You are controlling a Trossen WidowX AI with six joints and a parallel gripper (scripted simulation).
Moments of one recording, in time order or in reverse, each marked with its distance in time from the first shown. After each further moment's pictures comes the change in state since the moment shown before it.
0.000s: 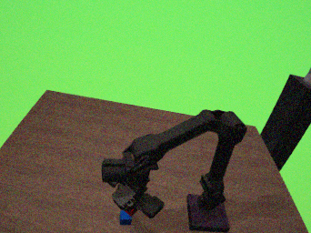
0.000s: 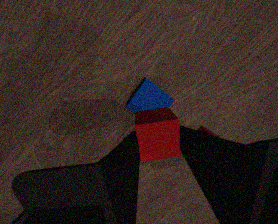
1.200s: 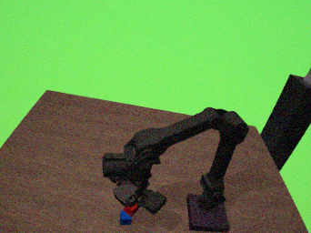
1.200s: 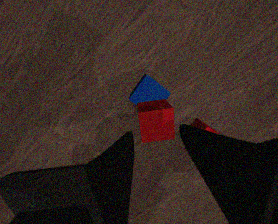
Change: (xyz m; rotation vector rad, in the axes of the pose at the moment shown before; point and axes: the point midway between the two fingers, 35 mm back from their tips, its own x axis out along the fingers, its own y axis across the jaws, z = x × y) arm -0.022 0.002 -0.002 -0.003 0.010 0.008
